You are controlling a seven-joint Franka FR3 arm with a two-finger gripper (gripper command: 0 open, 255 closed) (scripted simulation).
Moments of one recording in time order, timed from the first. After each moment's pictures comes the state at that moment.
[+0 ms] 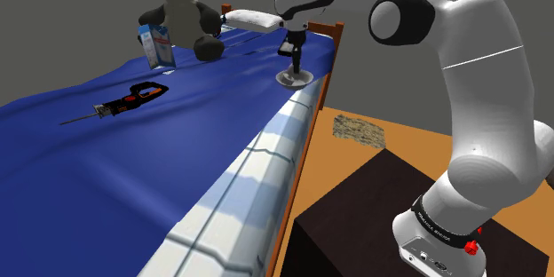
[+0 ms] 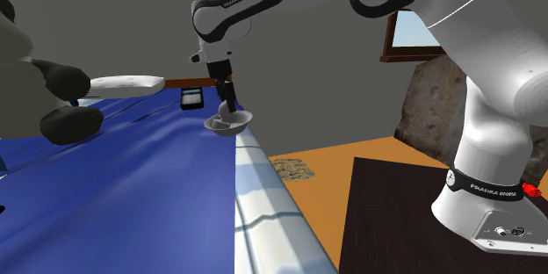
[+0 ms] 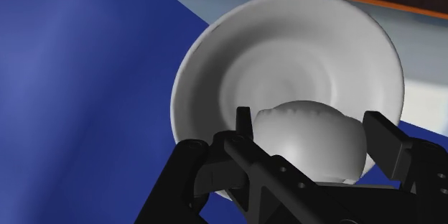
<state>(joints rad) -0.12 0.73 -0.09 -1.18 0.00 1.75 -0.94</state>
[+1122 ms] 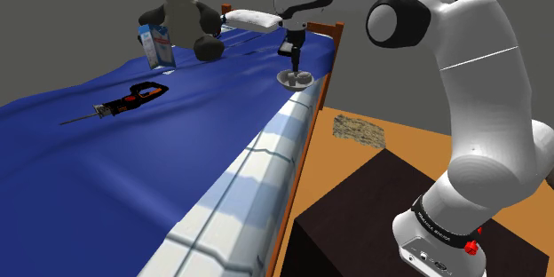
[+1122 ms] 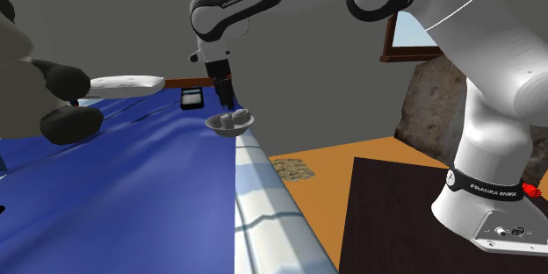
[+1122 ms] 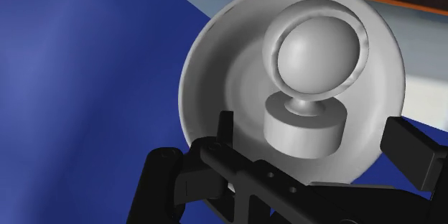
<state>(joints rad) -0.12 0.75 -0.08 -1.13 0.00 1.72 -0.94</state>
